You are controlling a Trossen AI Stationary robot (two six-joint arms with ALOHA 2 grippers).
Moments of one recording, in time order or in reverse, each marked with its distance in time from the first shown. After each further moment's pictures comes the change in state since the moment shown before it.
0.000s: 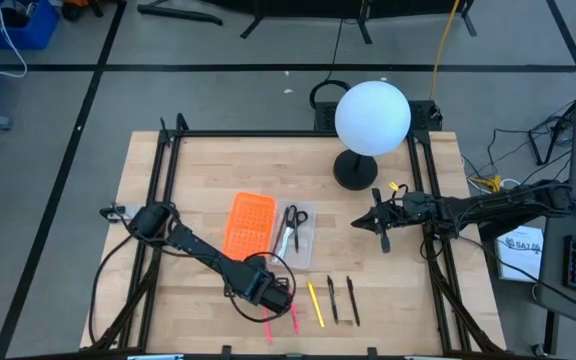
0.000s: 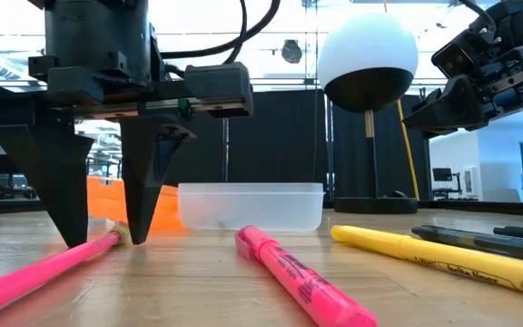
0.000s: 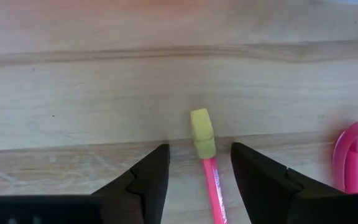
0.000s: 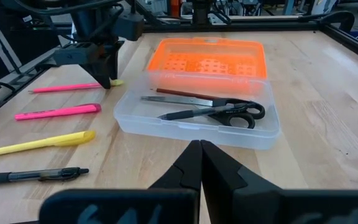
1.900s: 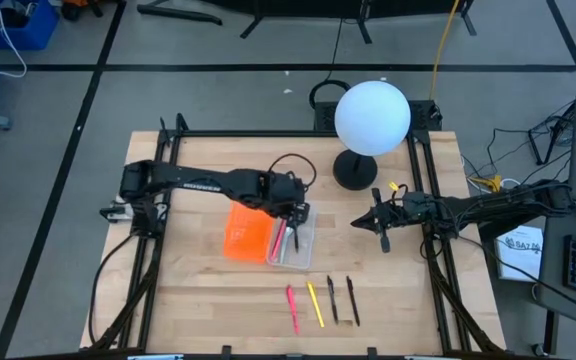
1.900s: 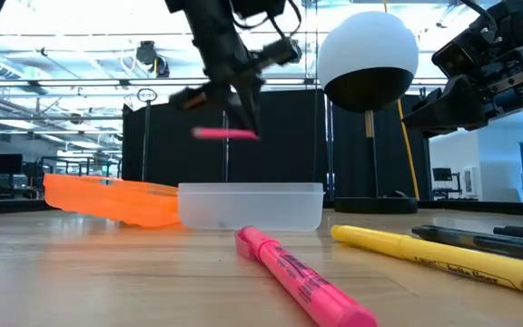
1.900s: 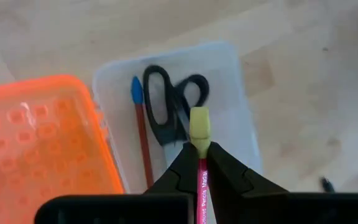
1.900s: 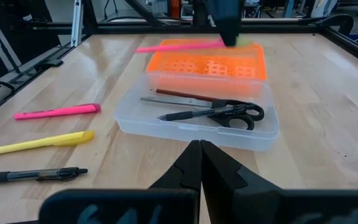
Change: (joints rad) left arm 0.515 -0.259 -0.003 0.096 0.003 0.875; right arm 0.000 0.000 -0.003 0.008 0.000 -0.010
